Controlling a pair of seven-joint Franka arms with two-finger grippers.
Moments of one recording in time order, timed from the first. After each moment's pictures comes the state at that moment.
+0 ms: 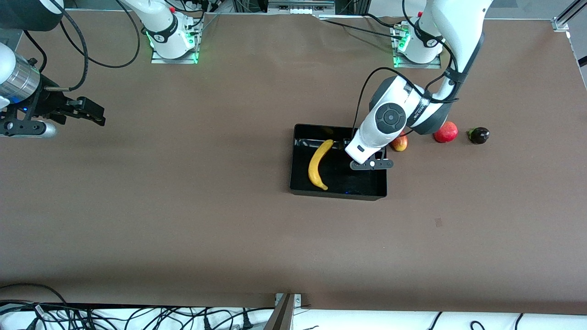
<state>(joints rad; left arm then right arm) -0.25 0.43 -0.27 -1.97 0.00 2.25 -0.57 0.18 0.06 -0.11 -1.60 -0.02 1.61 0.10</state>
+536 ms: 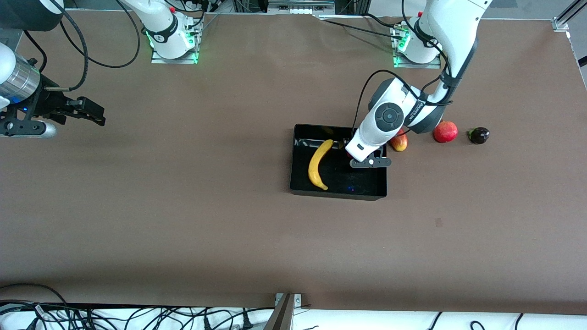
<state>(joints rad) -0.25 0.45 -0.27 -2.04 0.00 2.37 -0.57 0.18 0.06 -0.11 -1.60 -0.02 1.61 0.10</state>
